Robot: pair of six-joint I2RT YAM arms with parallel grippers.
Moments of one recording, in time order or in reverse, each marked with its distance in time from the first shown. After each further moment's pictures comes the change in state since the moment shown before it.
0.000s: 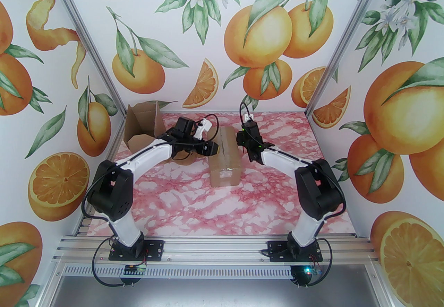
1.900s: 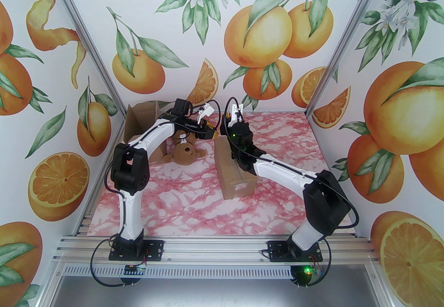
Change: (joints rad) left arm 0.179 0.377 0.533 -0.208 0.574 0.508; right arm 0.245 -0.094 0.032 0.437 0.245 -0.129
